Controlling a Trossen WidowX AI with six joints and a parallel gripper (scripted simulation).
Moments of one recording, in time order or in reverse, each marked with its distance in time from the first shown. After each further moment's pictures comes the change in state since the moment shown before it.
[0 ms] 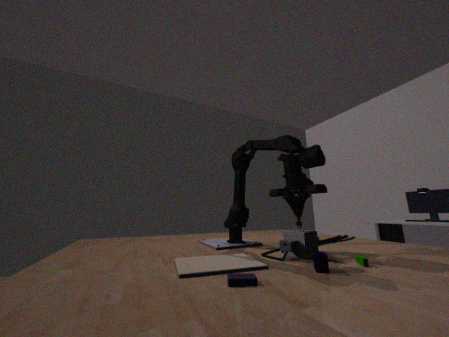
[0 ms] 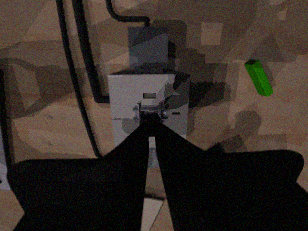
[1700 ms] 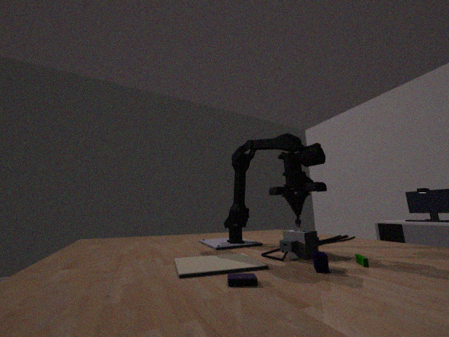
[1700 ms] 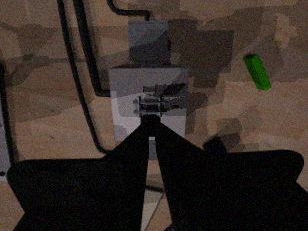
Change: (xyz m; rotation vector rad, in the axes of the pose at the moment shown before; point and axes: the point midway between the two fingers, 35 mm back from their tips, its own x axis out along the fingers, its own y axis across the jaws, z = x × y) arm -0.006 0.000 -0.002 0.000 0.032 0.000
